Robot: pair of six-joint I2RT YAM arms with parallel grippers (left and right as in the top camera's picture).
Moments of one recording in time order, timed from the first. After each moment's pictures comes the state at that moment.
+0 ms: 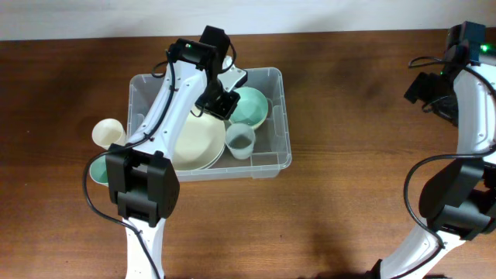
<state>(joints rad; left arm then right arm) -0.34 2.22 2.13 -1.36 0.17 0.22 -0.32 2.01 1.93 -1.28 0.22 0.39</state>
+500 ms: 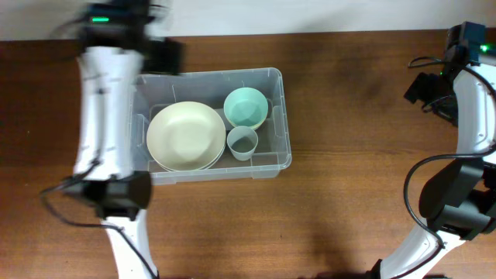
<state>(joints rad) -0.06 2.21 2.73 -1.66 -0.11 -0.06 -0.32 2.01 1.93 -1.28 0.22 0.39</state>
